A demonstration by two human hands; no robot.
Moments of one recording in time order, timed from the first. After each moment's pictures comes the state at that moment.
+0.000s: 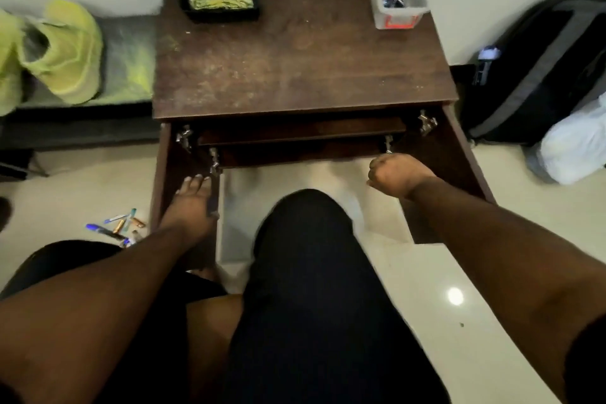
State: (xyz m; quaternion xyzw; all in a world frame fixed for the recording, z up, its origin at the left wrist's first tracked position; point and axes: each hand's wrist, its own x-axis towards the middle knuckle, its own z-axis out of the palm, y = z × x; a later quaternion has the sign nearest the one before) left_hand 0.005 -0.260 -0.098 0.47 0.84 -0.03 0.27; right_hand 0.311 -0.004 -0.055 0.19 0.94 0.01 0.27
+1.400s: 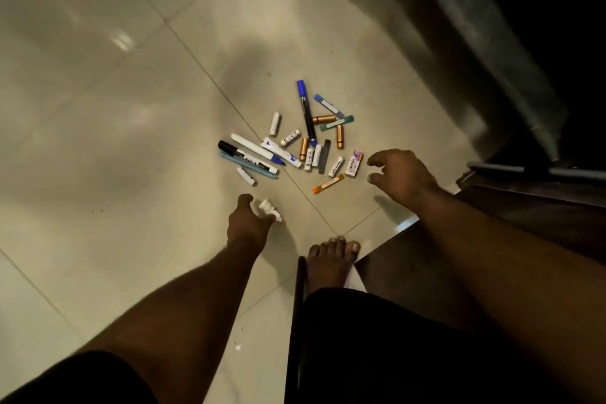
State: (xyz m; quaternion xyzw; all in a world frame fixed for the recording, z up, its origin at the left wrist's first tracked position) left_hand -0.113 -0.544 -0.356 -0.35 0.81 0.30 0.37; right_hand -0.190 -0.276 -0.302 0.10 0.90 -0.19 0.38
